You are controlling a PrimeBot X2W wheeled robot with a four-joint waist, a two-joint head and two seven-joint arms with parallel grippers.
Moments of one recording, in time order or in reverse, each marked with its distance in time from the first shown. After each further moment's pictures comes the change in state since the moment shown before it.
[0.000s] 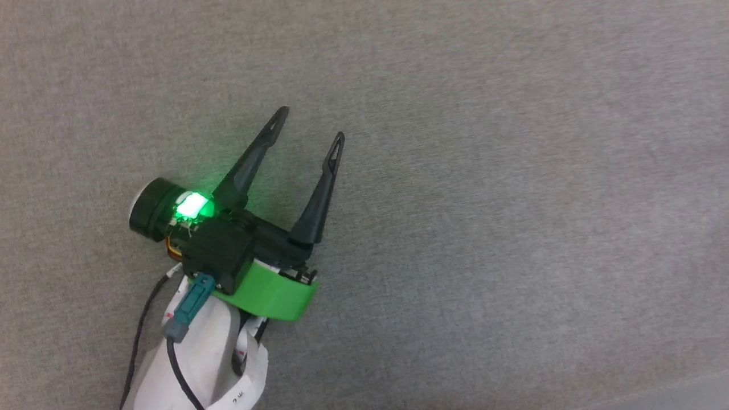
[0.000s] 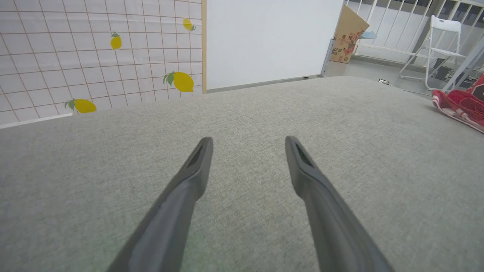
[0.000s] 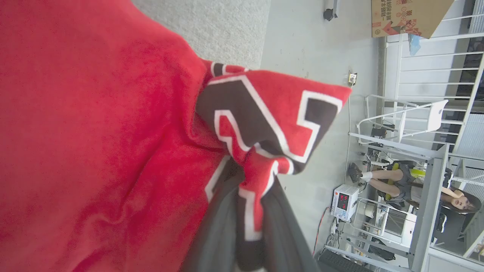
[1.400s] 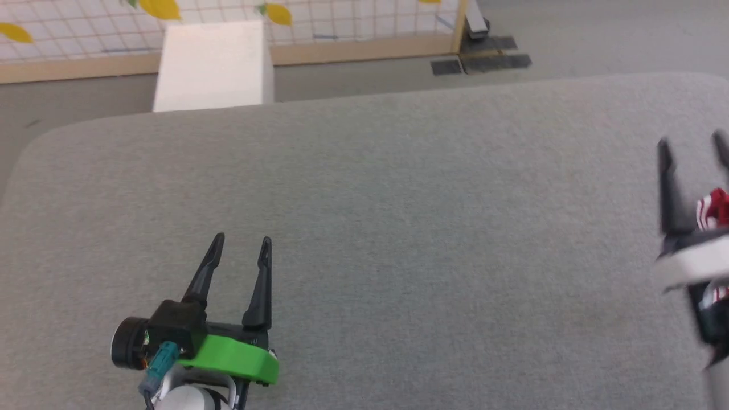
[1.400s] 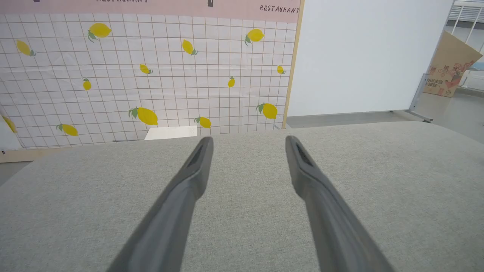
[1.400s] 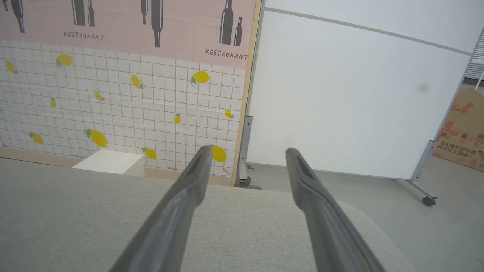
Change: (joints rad) left arm 0.292 -0.100 0.200 0.146 -0.068 0.027 0.000; right arm 0.309 0.585 -0.168 -0.524 0.158 0.000 -0.343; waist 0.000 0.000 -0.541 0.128
